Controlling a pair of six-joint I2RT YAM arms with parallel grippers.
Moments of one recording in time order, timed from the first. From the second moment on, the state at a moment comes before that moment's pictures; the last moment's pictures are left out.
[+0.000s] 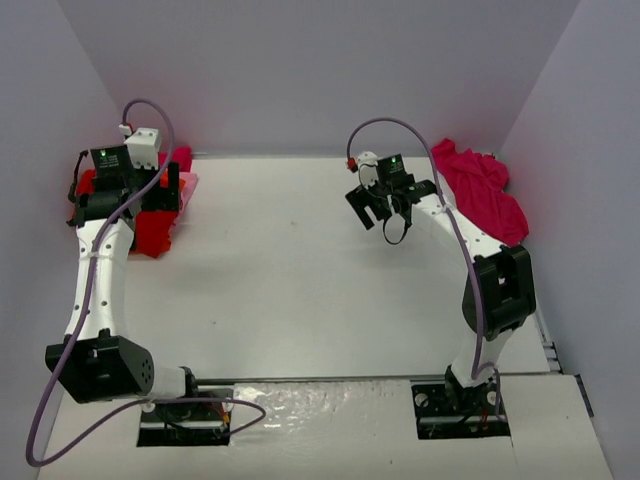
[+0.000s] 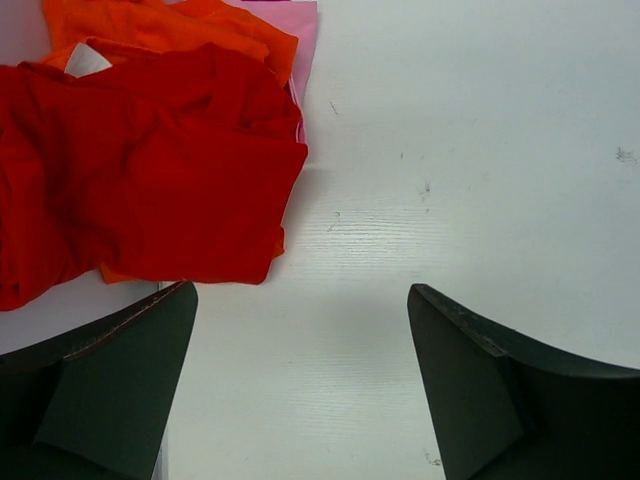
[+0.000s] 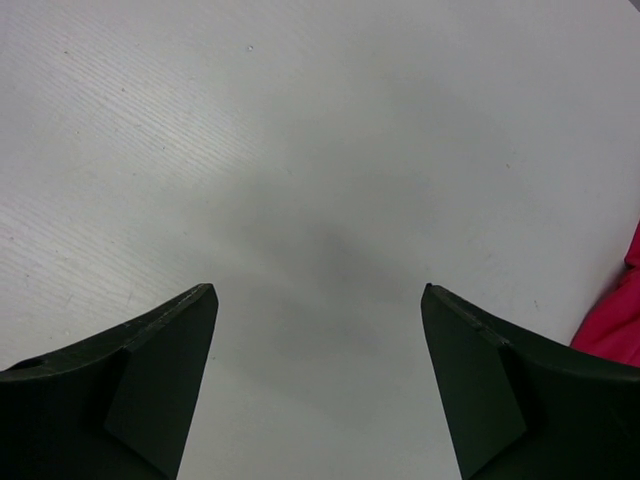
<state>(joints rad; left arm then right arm) 0.15 1.39 1.53 -0.77 0.09 0.18 0.39 1.76 1.43 -0.48 0.02 -0.31</state>
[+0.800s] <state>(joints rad) 0.15 1.23 1.34 -0.55 0.10 0.14 0.36 1.70 1.40 -0.47 0.06 -0.27</state>
